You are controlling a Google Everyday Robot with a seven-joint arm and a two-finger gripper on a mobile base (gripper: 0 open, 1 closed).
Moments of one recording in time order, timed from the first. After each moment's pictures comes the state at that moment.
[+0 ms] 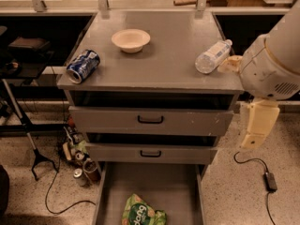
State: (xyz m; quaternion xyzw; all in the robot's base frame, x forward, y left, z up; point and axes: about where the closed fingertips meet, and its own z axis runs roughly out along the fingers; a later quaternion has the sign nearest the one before) arm 0.419 -0.167 0.935 -0.70 0.70 -0.01 0.17
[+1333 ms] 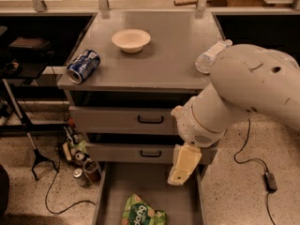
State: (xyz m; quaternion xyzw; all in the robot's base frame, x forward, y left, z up) arm 0.413 -0.060 0.806 -0.65 0.73 0.09 0.19
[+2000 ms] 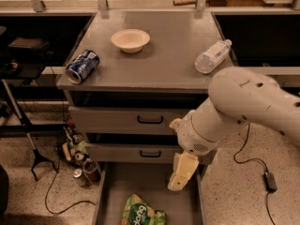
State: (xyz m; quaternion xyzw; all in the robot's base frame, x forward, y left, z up) arm 0.421 -0.062 0.752 -0.65 0.72 0.14 0.18
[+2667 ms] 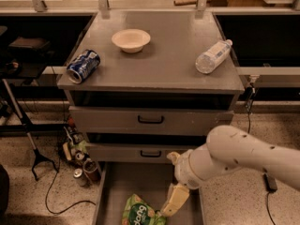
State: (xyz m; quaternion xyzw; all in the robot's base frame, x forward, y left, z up) arm 0.402 -0.051 0.620 -0.61 0.74 0.21 0.21
